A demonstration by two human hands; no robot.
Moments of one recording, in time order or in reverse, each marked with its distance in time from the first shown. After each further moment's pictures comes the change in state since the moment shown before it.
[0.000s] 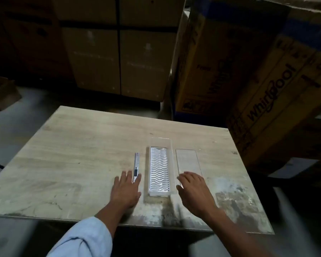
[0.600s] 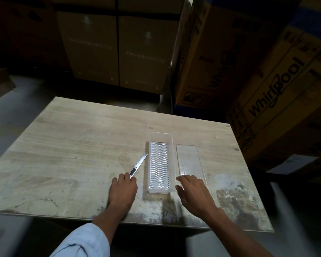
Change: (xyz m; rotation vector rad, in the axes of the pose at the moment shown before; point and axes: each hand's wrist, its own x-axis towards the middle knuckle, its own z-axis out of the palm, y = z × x) left_hand 0.005 -0.003 0.031 0.122 0.218 -0.055; right_hand 0.004 -0.001 0.008 0.130 -0.074 0.023
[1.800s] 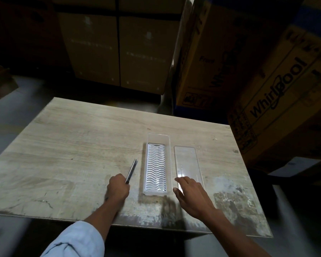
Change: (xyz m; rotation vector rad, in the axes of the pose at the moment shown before) left_hand 0.024 0.004 -0.022 -0.759 -0.133 -0.521; right_hand 0.005 0.020 0.002 0.087 -0.143 0.056
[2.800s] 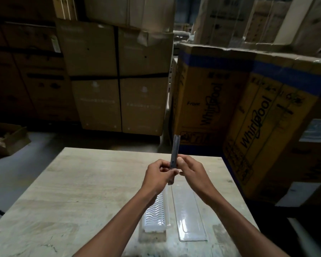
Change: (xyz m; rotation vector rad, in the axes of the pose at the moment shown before) left_hand -0.144 0.199 -0.101 -0.714 -0.118 0.549; right_hand 0.005 -0.043 -0.163 0.895 0.441 -0.032
